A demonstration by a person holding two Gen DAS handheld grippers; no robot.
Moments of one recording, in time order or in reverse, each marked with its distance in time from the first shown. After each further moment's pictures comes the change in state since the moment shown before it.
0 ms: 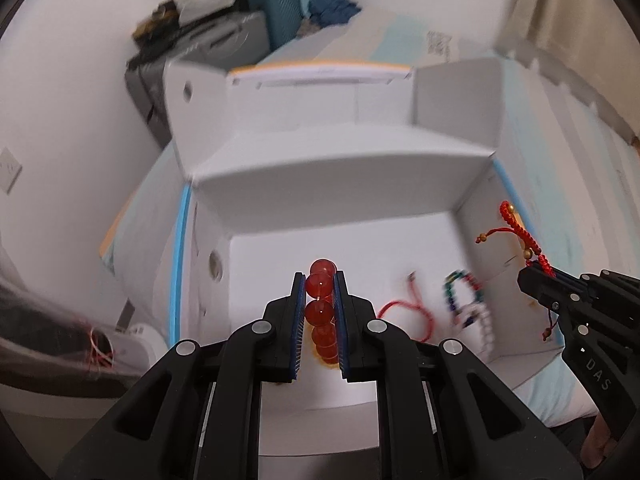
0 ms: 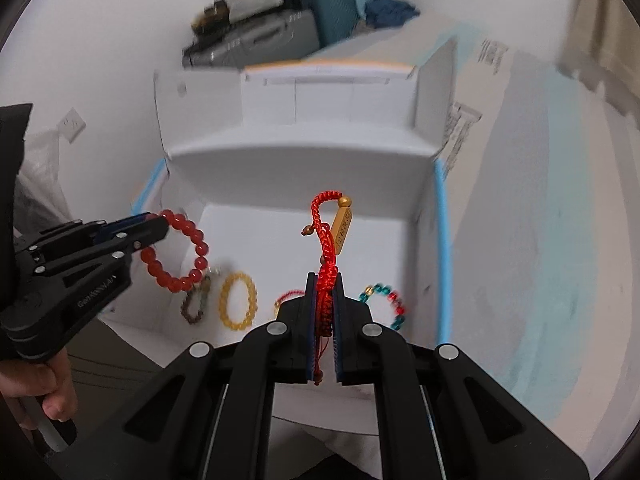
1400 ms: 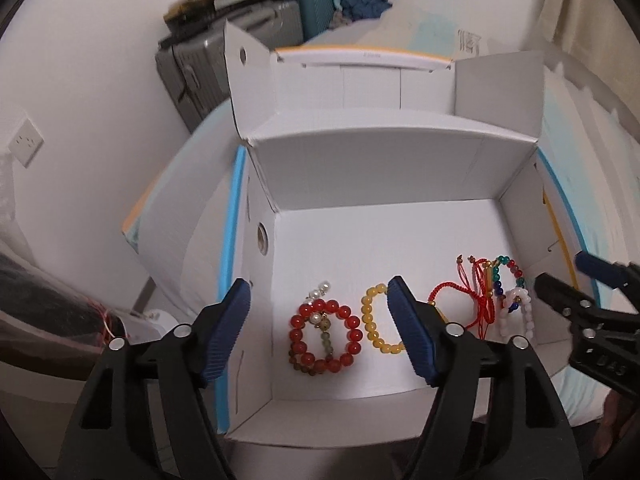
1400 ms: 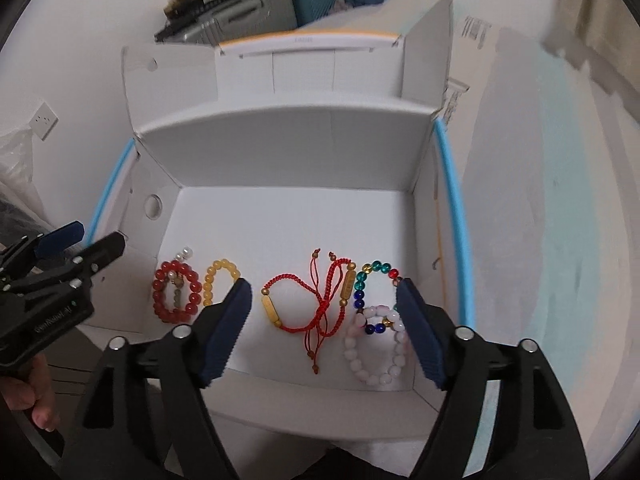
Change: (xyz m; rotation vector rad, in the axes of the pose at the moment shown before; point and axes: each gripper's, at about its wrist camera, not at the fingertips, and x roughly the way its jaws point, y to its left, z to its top) left arm 0.001 0.036 -0.026 -0.032 -0.030 0.066; right arm 0.016 0.009 -0.010 0.054 0.017 -0.085
